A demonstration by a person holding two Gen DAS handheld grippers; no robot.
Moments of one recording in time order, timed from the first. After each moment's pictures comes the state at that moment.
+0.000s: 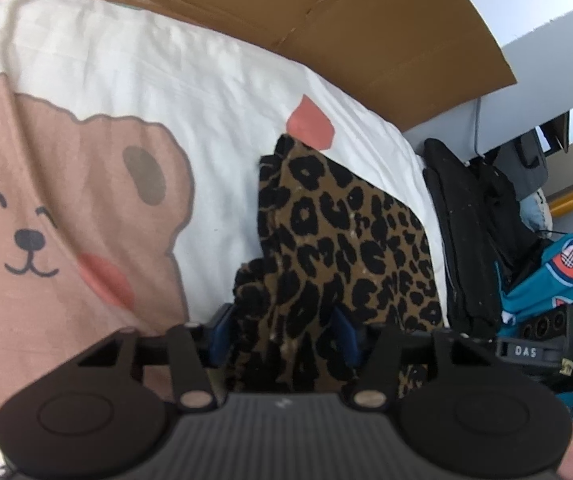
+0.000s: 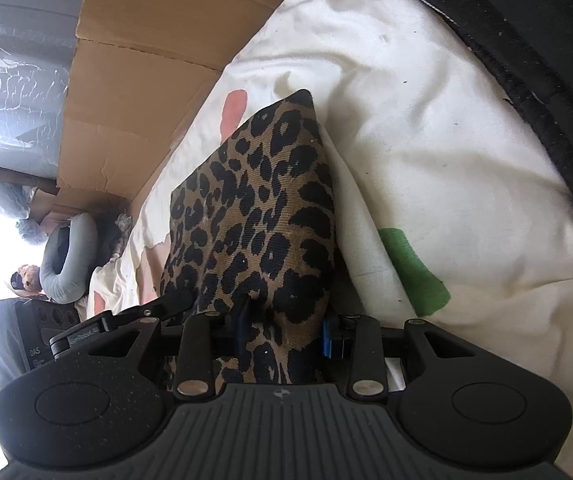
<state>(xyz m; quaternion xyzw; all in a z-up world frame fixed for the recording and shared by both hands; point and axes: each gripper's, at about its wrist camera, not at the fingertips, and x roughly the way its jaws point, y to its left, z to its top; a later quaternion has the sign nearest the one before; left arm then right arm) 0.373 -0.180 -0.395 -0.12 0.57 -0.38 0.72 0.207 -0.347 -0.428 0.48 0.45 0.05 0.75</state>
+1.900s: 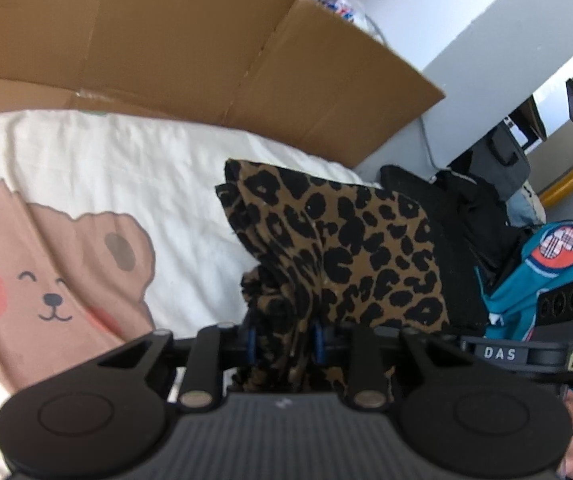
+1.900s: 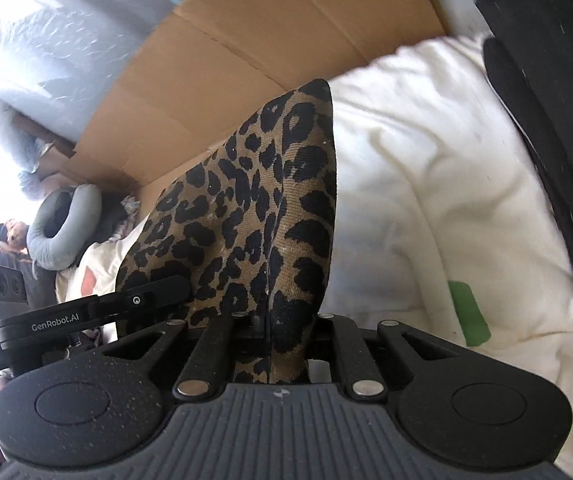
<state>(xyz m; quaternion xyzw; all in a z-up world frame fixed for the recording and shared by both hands) 0.340 -0.184 -0.302 -0.08 0.50 -0.38 0.77 0.224 -0.315 -0.343 0.36 0.44 0.06 0.82</state>
